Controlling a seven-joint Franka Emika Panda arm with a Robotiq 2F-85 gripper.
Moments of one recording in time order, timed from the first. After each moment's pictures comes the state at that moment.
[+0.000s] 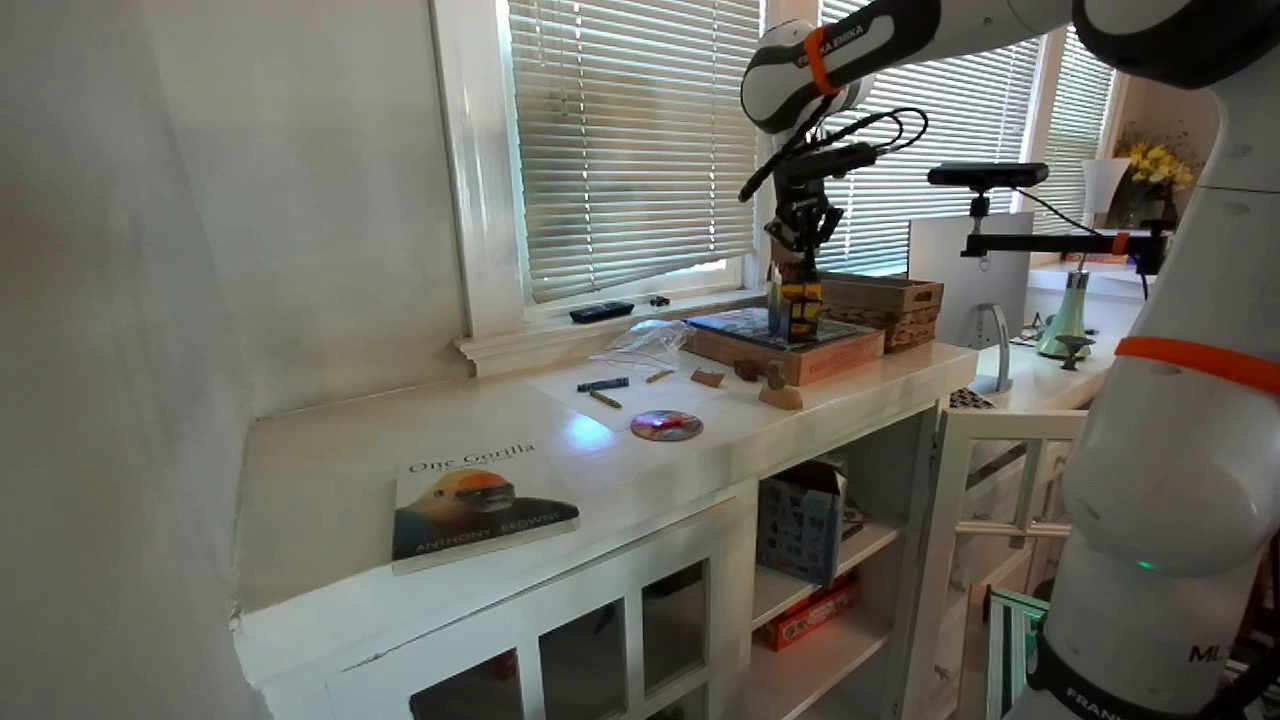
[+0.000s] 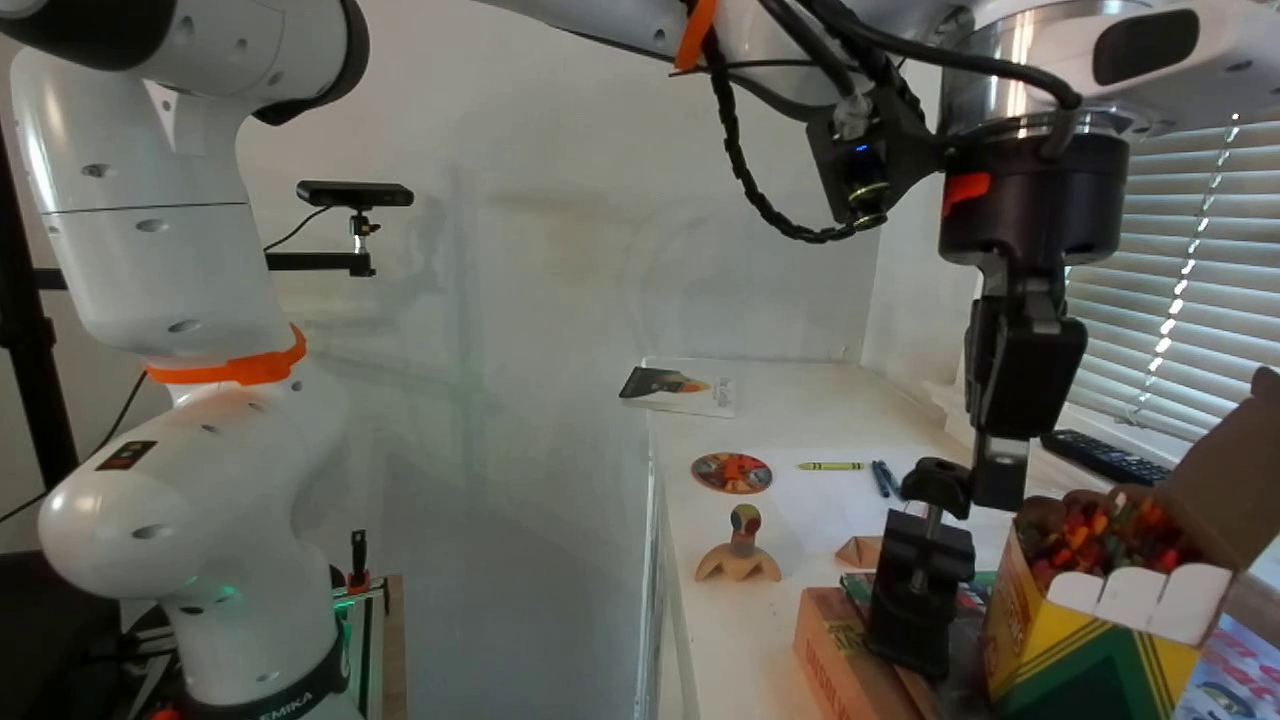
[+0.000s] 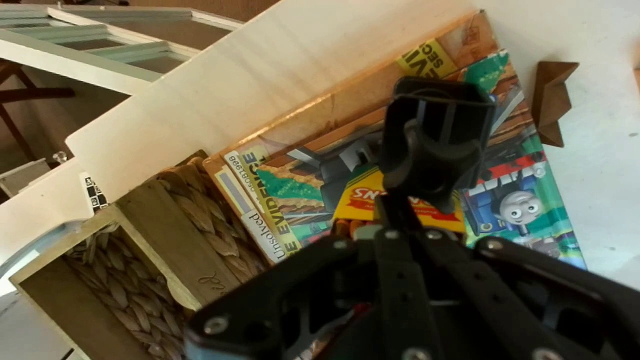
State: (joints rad) arm -0.31 -0.14 -0.27 -1.83 -0.29 1.72 0.32
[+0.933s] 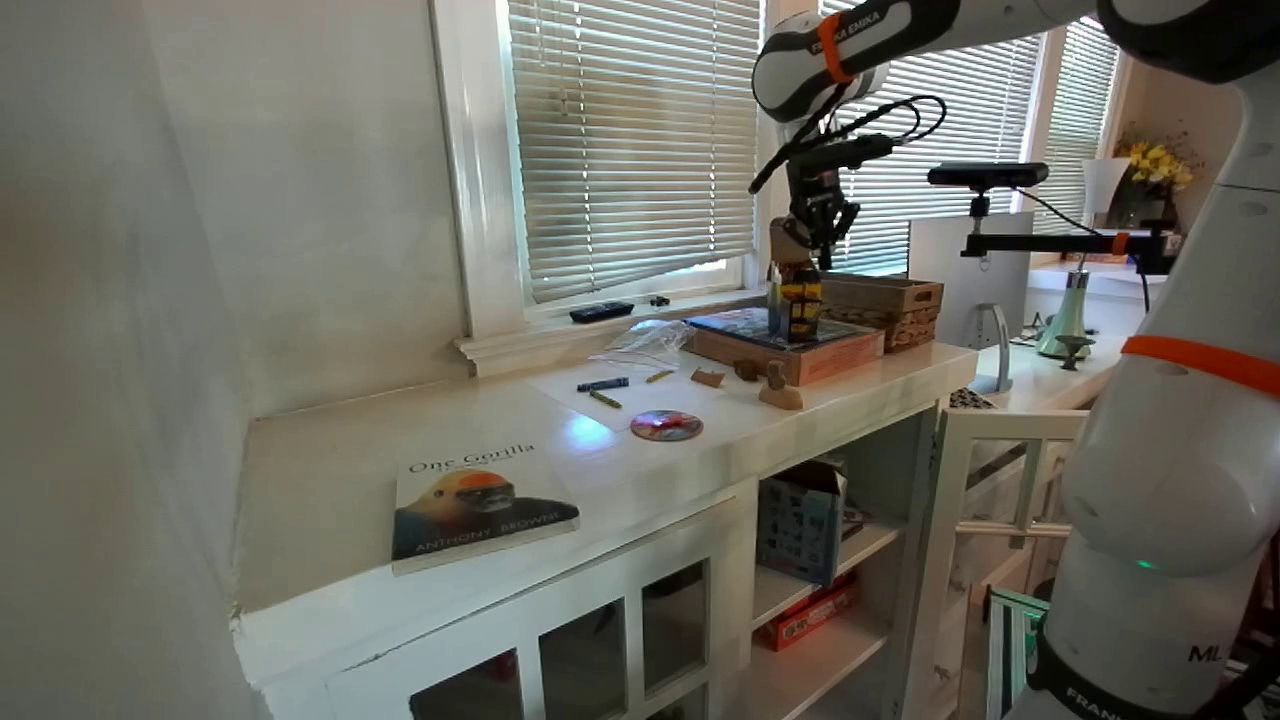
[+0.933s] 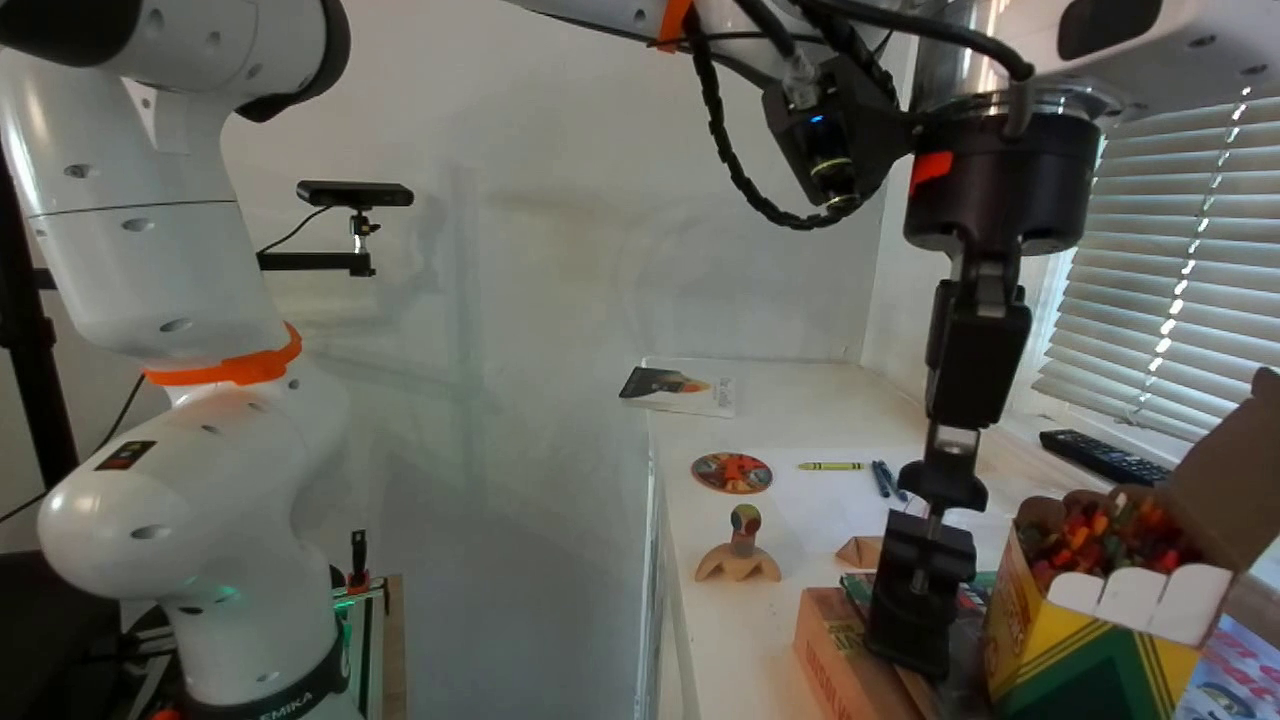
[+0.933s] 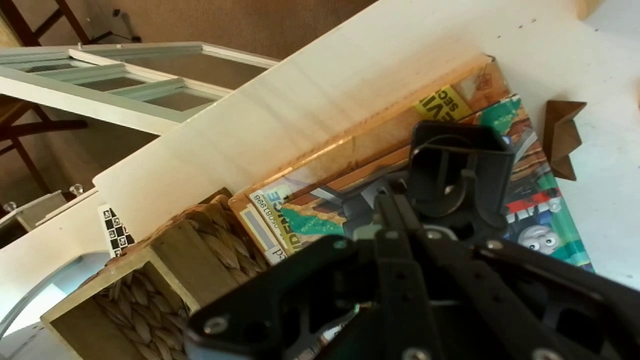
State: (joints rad) arm -0.32 -0.18 -0.28 -1.85 -0.29 1.64 0.33
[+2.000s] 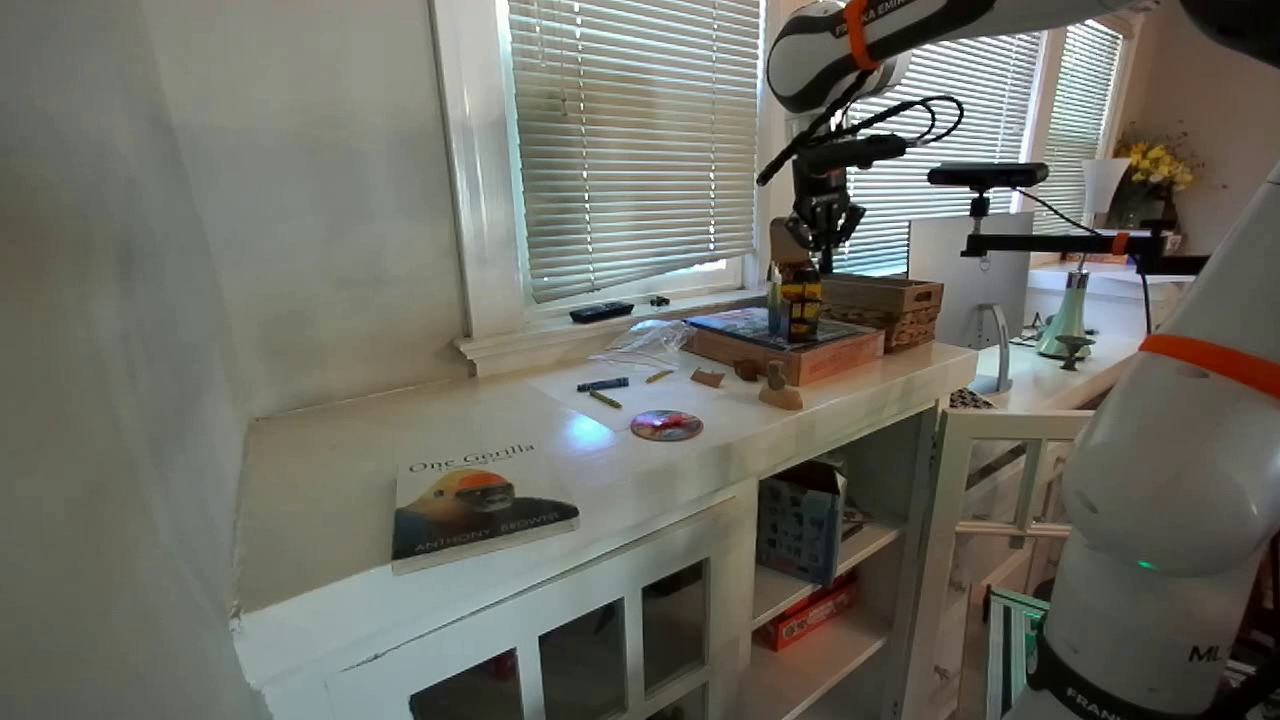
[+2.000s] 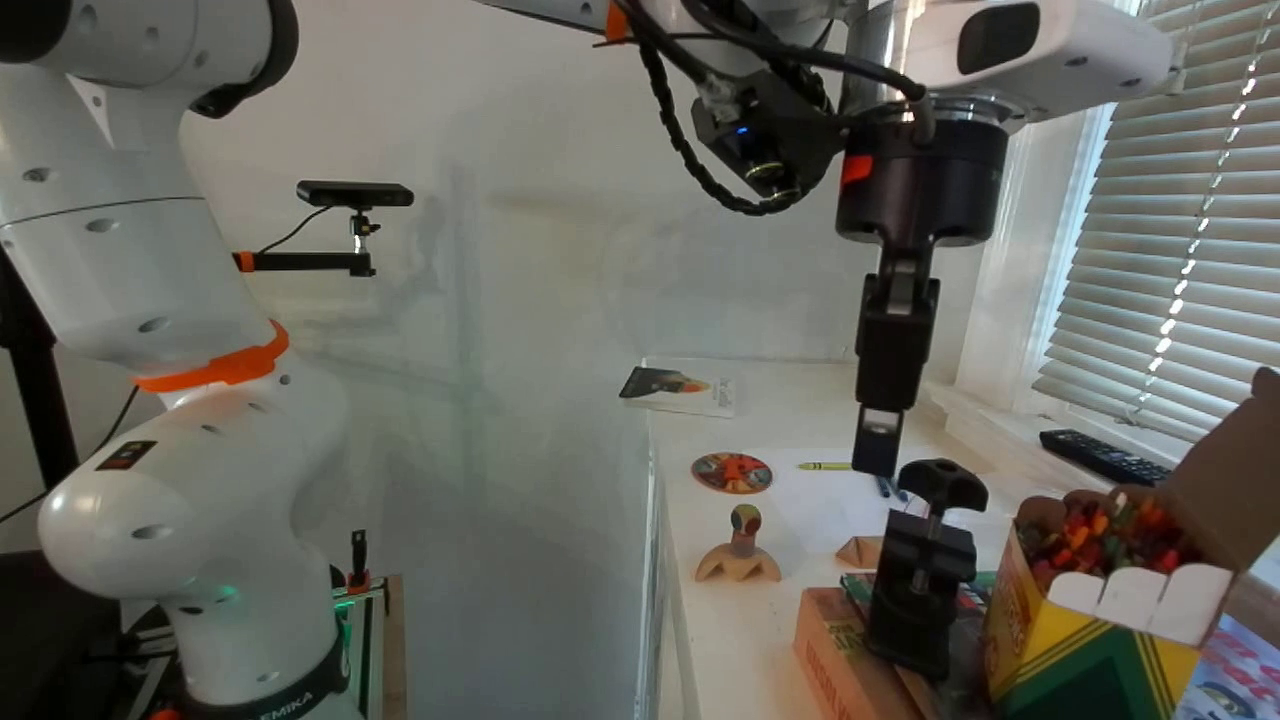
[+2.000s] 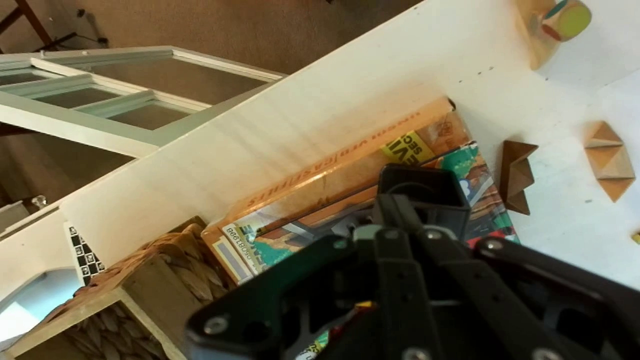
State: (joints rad) arm -0.31 -0.29 -0.26 -1.96 -0.25 1.67 0.33
